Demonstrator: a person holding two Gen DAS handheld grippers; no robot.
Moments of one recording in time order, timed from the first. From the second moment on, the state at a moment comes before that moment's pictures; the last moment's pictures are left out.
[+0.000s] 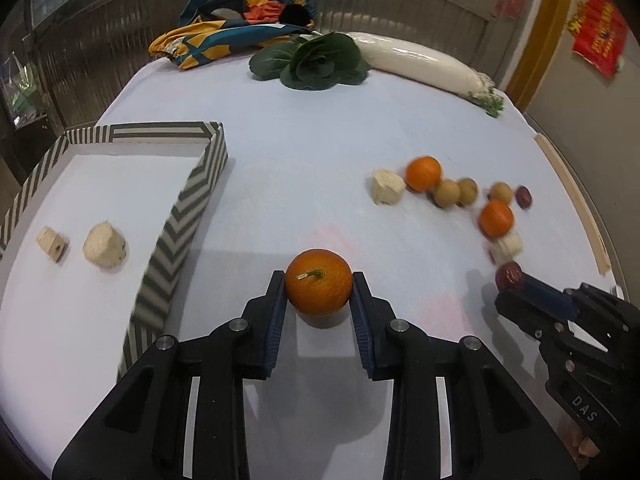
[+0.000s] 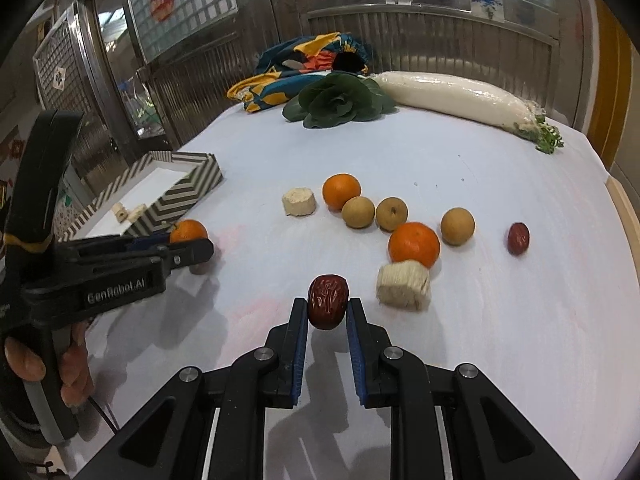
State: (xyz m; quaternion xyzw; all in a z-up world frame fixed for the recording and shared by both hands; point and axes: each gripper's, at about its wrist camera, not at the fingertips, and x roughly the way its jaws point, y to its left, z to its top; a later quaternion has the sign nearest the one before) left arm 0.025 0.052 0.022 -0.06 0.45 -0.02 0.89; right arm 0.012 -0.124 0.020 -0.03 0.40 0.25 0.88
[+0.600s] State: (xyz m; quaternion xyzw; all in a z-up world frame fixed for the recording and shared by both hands) left arm -0.026 0.031 0.027 -0.02 0.44 -0.02 0.90; right arm -0.032 -0.123 0.024 0.00 0.38 0.22 0.90
